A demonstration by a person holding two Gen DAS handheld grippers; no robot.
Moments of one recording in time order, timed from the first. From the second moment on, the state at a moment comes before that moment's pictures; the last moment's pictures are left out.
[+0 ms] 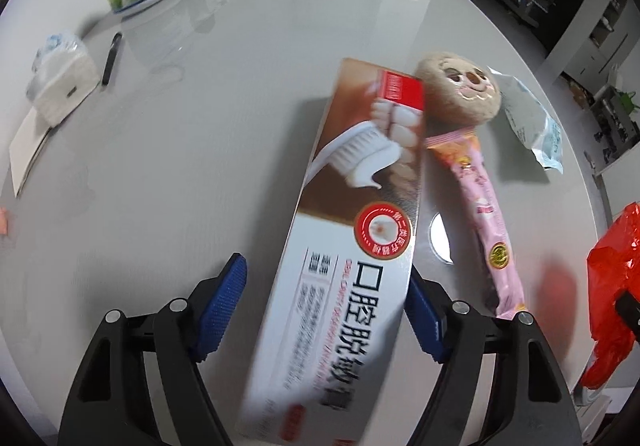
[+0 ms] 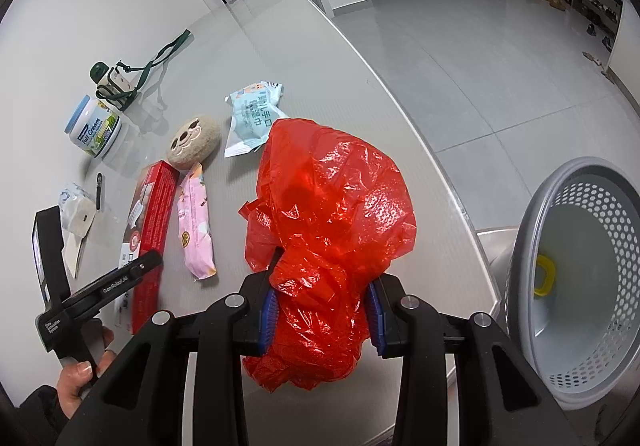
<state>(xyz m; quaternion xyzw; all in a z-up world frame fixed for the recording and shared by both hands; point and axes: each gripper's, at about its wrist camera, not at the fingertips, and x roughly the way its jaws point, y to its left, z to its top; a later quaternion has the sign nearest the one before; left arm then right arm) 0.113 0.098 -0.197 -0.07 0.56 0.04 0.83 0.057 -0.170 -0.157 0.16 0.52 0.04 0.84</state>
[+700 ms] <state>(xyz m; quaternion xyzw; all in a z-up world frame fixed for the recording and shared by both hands) 0.096 0.080 -0.152 -0.04 0.52 -0.03 0.85 0.008 -0.191 -0.143 0.19 0.51 0.02 0.84</state>
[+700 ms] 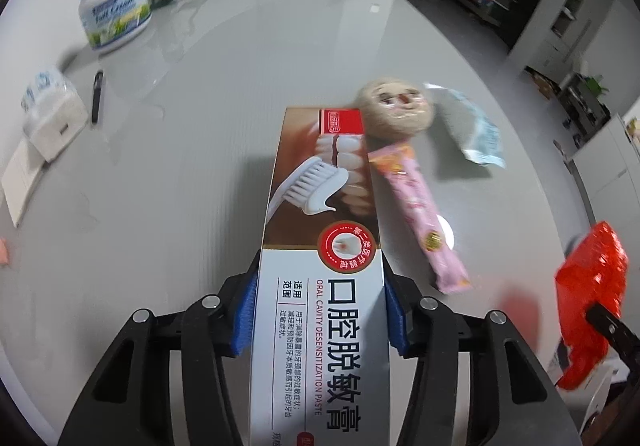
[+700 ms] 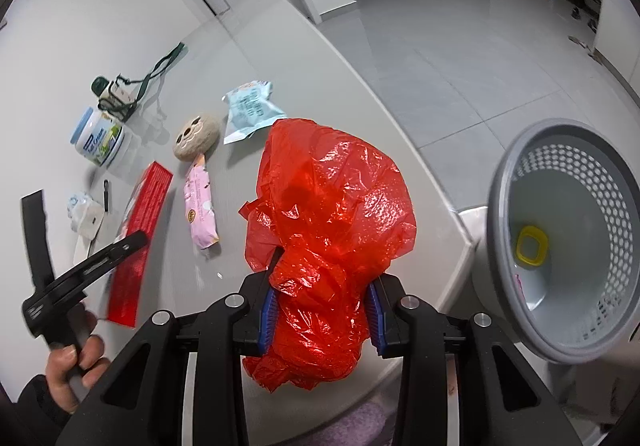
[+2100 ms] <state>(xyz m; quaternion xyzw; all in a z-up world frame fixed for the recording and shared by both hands) 0.014 -0.312 -0.149 0.11 0.53 -0.27 0.79 -0.100 -0.451 -0.179 0.25 0.52 -0.11 0.81</state>
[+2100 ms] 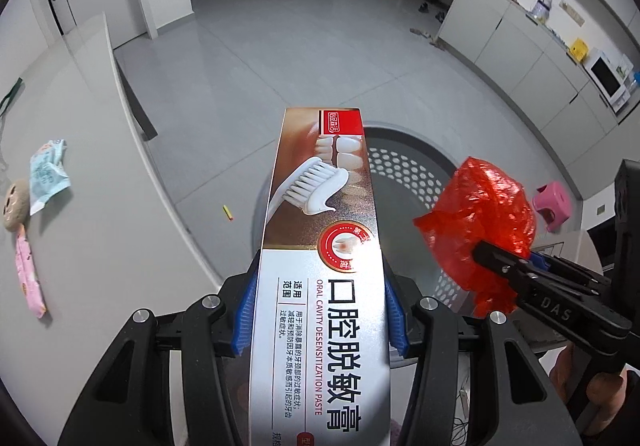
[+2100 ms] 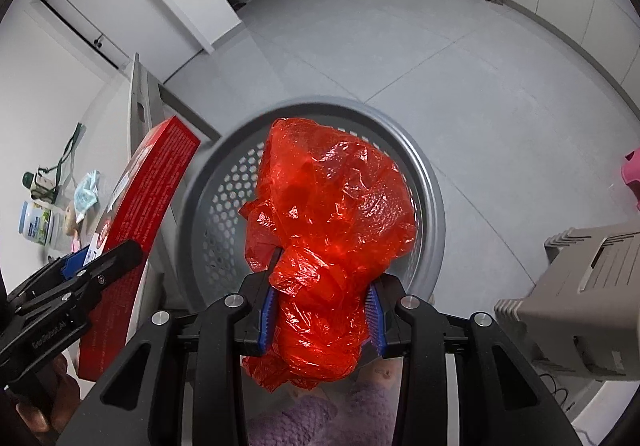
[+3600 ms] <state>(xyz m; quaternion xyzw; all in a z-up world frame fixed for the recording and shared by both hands) 0.017 -0.277 -0.124 0.07 0.52 -0.20 0.83 -0.083 -0.430 -0.159 0.21 0.52 -0.06 0.83</state>
